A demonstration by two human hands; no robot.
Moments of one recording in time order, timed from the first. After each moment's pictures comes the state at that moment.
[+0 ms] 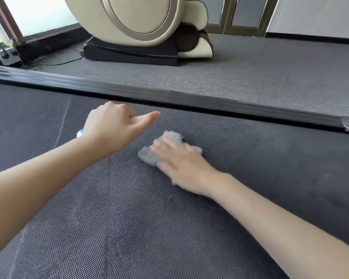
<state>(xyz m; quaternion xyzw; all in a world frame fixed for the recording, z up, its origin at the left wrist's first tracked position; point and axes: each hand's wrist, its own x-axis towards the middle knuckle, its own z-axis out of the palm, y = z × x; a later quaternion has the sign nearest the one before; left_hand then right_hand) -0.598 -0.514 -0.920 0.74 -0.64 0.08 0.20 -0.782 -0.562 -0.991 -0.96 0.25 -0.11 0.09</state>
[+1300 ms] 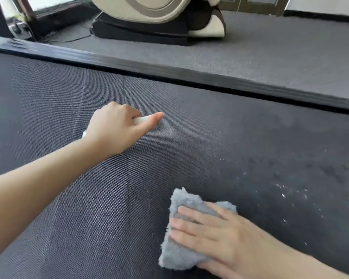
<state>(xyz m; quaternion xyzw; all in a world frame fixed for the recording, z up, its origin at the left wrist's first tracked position) -0.612 -0.436 -0.934 0.74 -0.63 0.02 0.21 -0.902 -0.407 -1.005 -0.99 0.06 -0.07 0.05</state>
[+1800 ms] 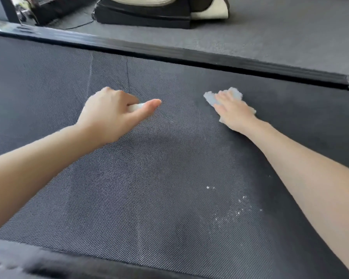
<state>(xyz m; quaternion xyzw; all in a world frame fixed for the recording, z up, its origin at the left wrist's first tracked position) -0.635 -0.376 -0.917 0.74 -0.65 0.01 0.20 -0.868 -0.568 -0.987 -0.86 0.51 -0.02 0.06</state>
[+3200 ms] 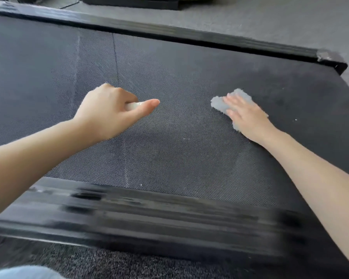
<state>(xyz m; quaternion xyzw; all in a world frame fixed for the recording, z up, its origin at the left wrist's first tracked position) -0.700 -0.305 -0.920 0.71 -0.68 -0.01 0.18 -0.992 -0.481 -1.007 -0.87 0.46 -0.13 0.12</state>
